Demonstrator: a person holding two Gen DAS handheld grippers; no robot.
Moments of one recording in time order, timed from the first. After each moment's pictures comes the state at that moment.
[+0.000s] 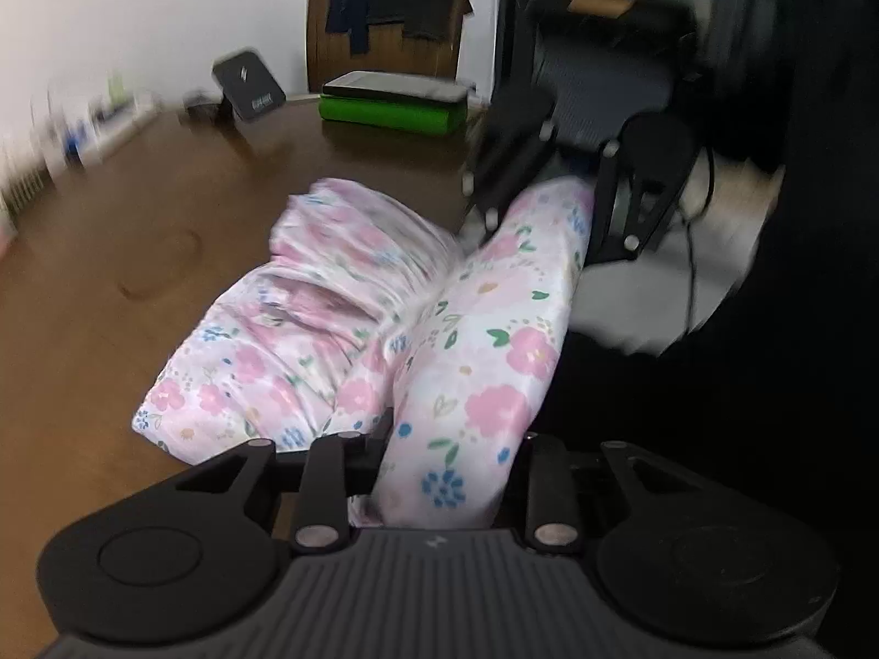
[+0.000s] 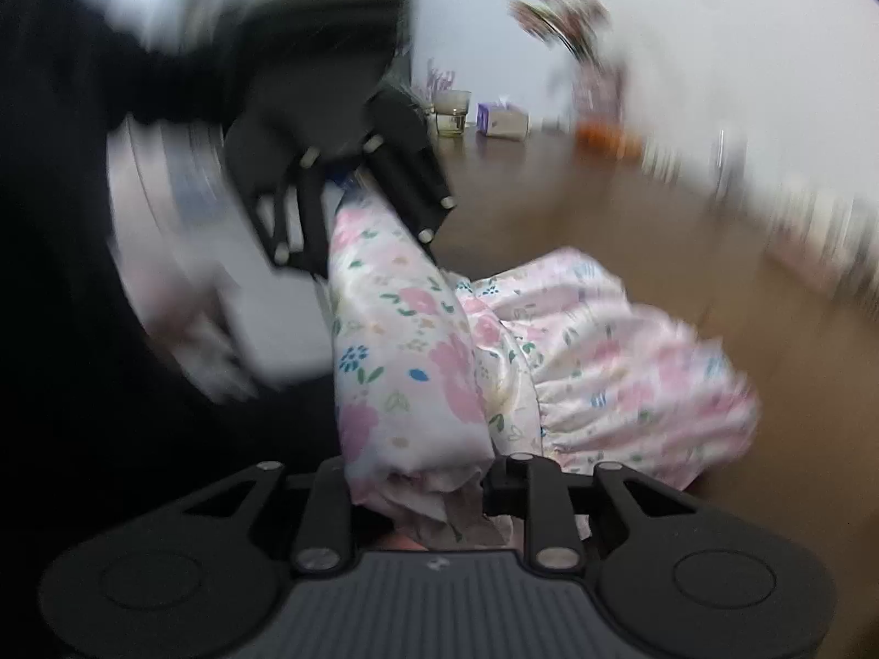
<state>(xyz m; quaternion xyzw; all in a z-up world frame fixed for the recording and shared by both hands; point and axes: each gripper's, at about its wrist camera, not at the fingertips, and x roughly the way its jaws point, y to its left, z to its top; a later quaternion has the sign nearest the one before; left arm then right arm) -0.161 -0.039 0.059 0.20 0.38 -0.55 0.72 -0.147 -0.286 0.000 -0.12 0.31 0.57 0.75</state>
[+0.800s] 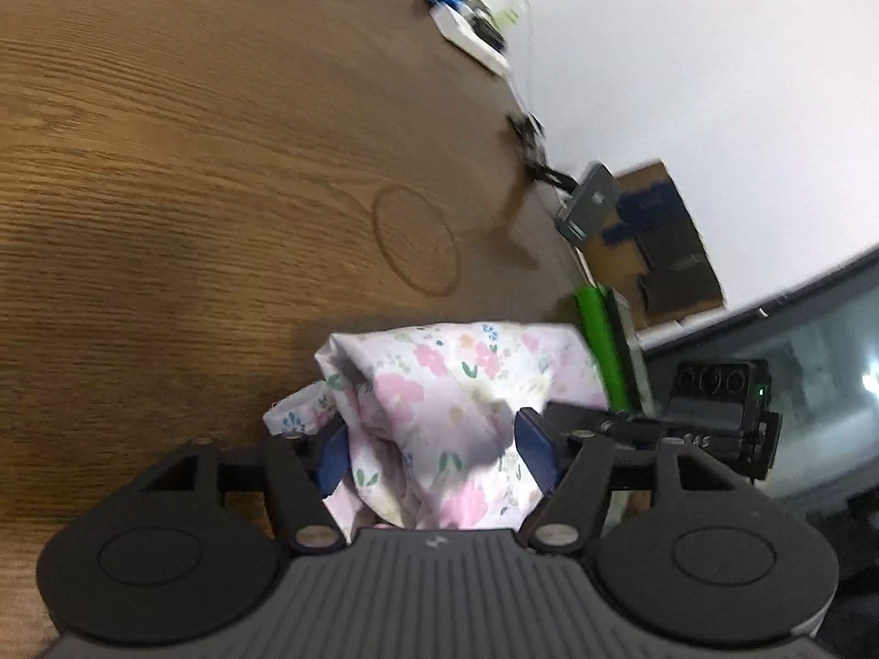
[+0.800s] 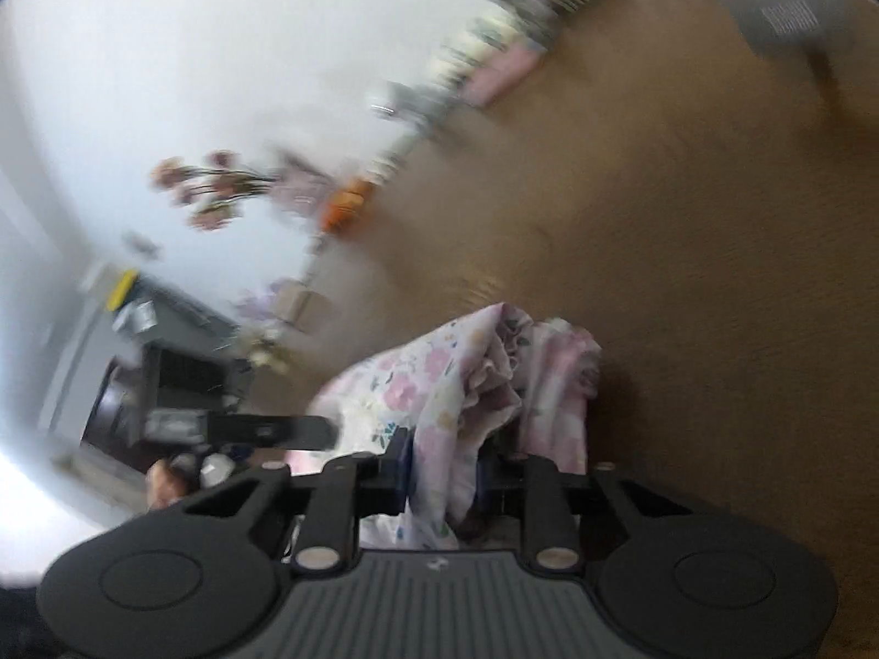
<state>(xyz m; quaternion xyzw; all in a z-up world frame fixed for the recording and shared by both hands) -0.024 0.022 0.024 -0.24 0.51 -0.31 0.76 -0.014 -0.333 -0.049 0.32 0.45 0.35 0.76</state>
